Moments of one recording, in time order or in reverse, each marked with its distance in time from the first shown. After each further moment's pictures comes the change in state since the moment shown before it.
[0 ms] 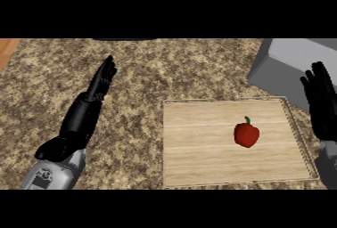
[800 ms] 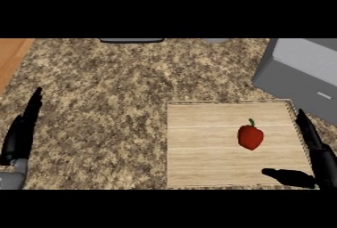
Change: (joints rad) left arm 0.198 0.220 0.240 0.296 -0.082 0.077 0.111; right arm 0.327 -0.046 0.125 0.024 0.211 0.050 -0.387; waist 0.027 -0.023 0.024
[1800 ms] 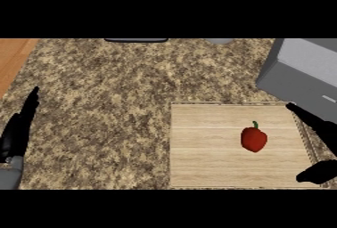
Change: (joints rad) left arm -0.024 0.000 0.045 0.058 -0.021 -0.051 -0.012; right arm -0.169 -0.342 0.125 -0.062 0.302 0.341 0.392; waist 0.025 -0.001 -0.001
